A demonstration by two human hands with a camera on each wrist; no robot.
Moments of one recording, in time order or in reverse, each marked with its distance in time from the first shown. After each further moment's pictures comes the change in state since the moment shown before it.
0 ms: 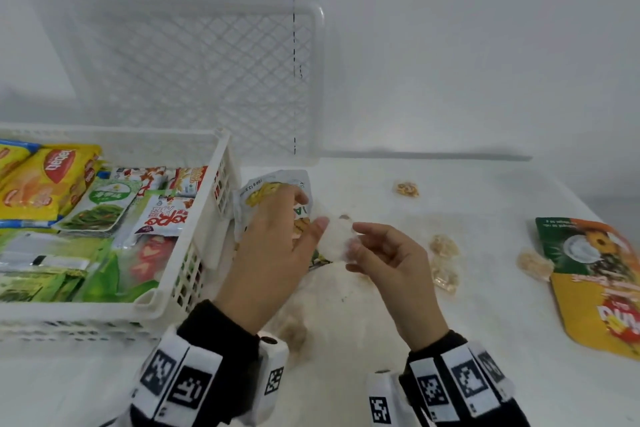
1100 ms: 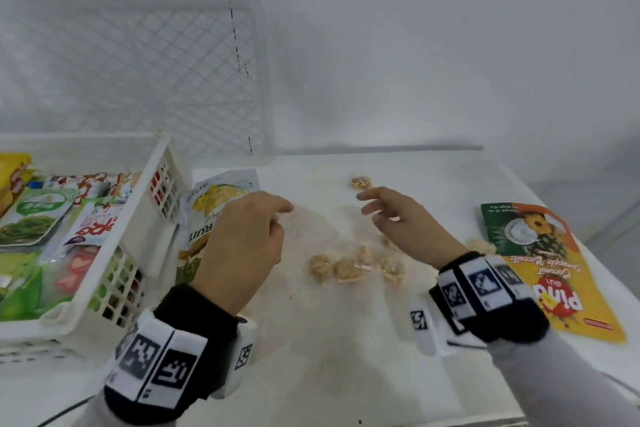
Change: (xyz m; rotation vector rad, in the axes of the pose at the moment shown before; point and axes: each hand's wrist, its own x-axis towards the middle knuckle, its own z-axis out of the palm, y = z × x) left_hand 0.019 0.033 0.035 0.222 -0.005 0.098; right_hand 0.066 -0.031 -0.110 -0.820 -0.290 0.014
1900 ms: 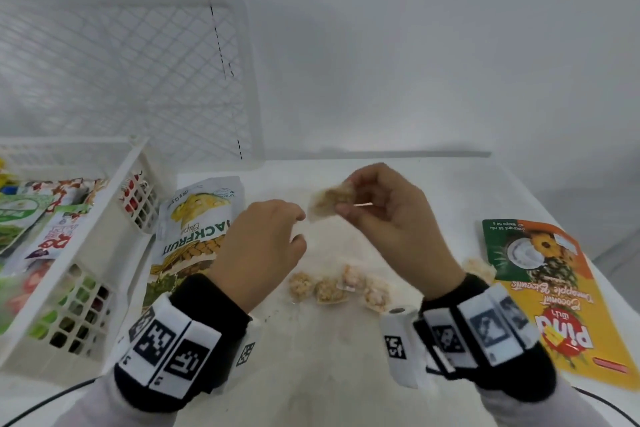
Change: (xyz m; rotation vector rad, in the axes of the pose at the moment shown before) left_hand 0.038 0.026 0.037 0.195 -0.222 -0.058; right_hand 0.002 -0.026 -0.014 0.369 0.185 -0.363
